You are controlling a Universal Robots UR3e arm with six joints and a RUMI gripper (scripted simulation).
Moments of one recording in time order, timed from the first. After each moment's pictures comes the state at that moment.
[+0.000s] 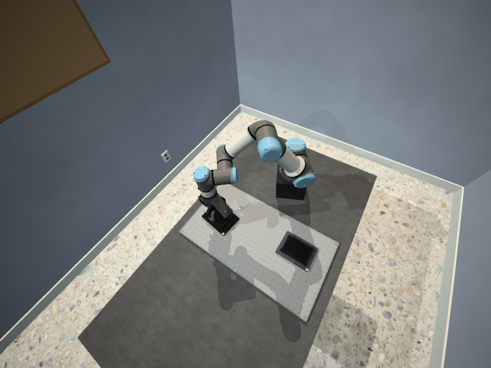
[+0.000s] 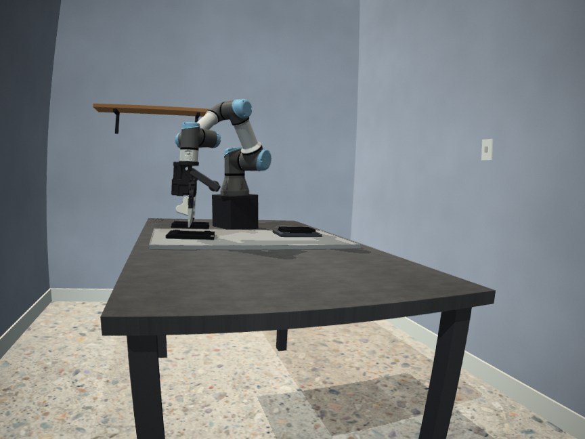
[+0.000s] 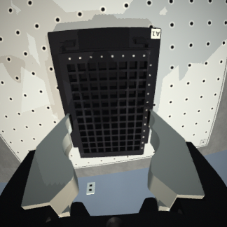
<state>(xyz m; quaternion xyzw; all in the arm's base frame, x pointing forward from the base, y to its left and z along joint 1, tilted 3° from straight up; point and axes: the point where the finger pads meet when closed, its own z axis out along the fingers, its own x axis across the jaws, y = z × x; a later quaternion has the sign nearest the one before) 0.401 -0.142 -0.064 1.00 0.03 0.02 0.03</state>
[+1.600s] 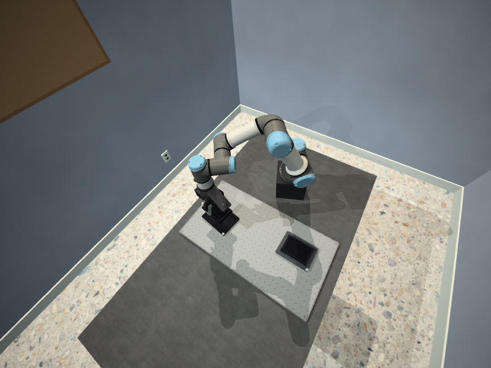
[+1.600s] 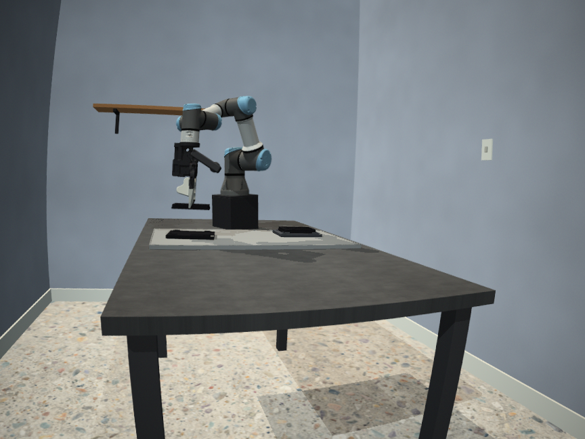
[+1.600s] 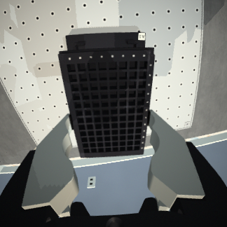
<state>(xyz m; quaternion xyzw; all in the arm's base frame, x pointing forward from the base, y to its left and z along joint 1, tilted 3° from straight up) 0.398 -0.138 0.001 1.00 0.03 0.02 0.03</state>
